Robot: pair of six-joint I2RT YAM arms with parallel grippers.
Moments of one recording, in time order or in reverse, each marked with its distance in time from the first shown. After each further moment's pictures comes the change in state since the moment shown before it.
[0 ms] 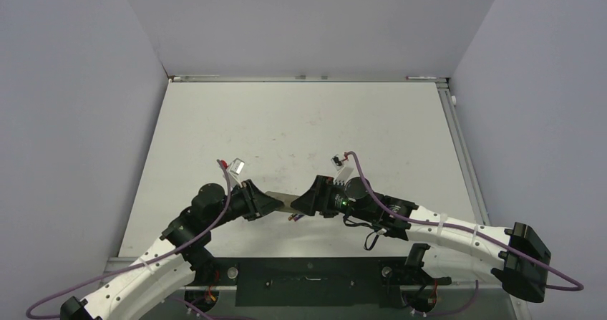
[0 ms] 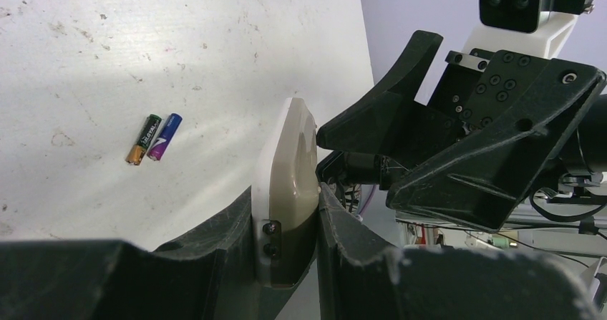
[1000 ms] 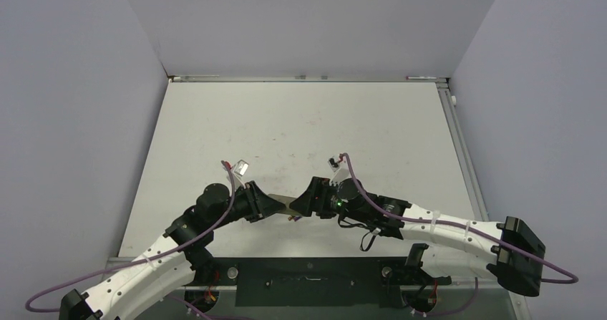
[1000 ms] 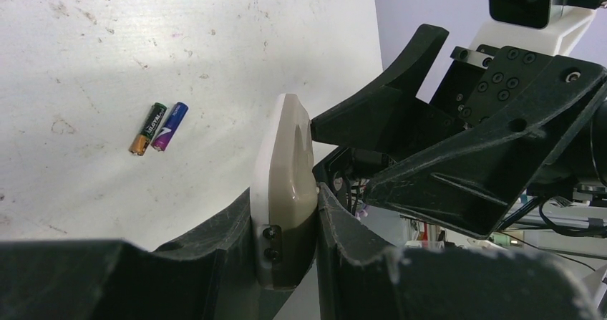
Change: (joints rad) left arm -0.034 0.038 -0.002 0.014 -0.019 -0.015; right arm 0.021 0.051 0.010 -0.018 0.057 0.005
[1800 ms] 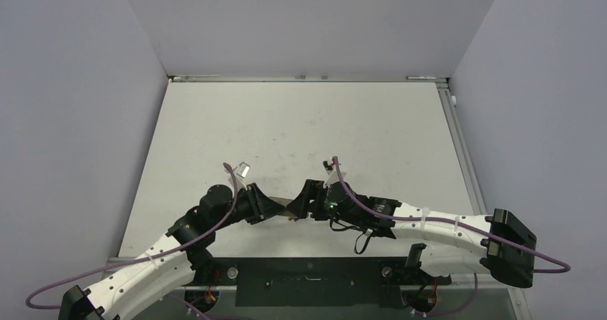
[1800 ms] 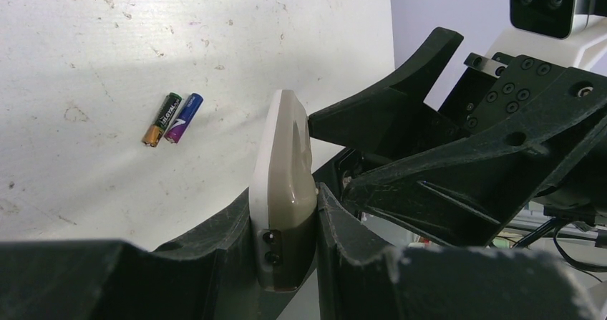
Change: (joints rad) left arm -0.017 0.020 -0.022 0.002 -0.020 -0.013; right arm 0.058 0.089 0.048 -0.049 0.113 0.001
